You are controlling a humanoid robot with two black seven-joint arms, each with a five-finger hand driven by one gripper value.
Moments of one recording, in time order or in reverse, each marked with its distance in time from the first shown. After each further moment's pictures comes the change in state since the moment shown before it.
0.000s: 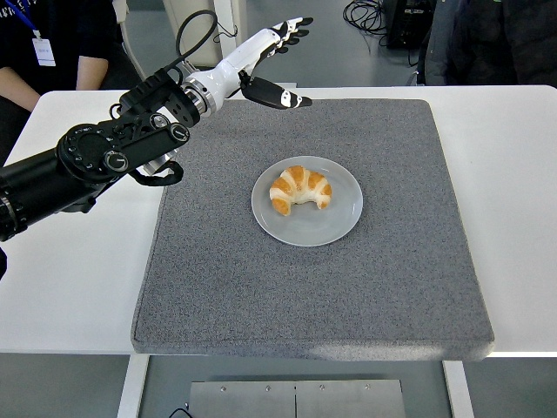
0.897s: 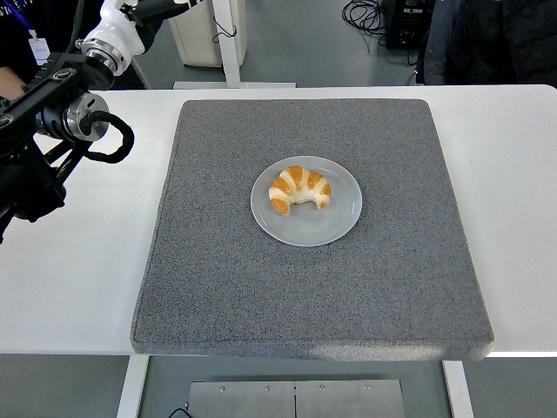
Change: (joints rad) left arm 0.209 0.114 -0.544 0.001 -0.316 -0.123 0.079; right arm 0.000 0.000 0.000 0.001 0.000 0.001 0.000
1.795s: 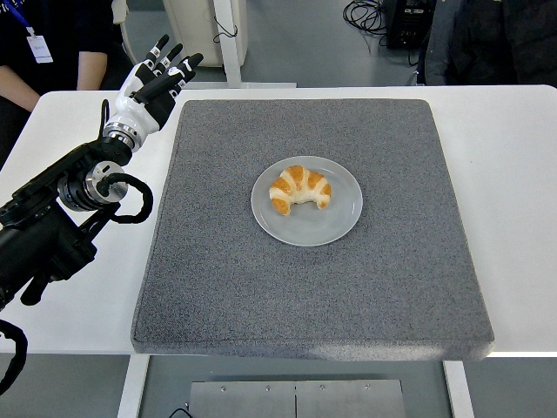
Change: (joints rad) left arm 0.201 -0.089 -0.085 0.033 -0.217 -0.064 -0.001; right arm 0.000 0.000 0.000 0.002 0.000 0.000 0.000
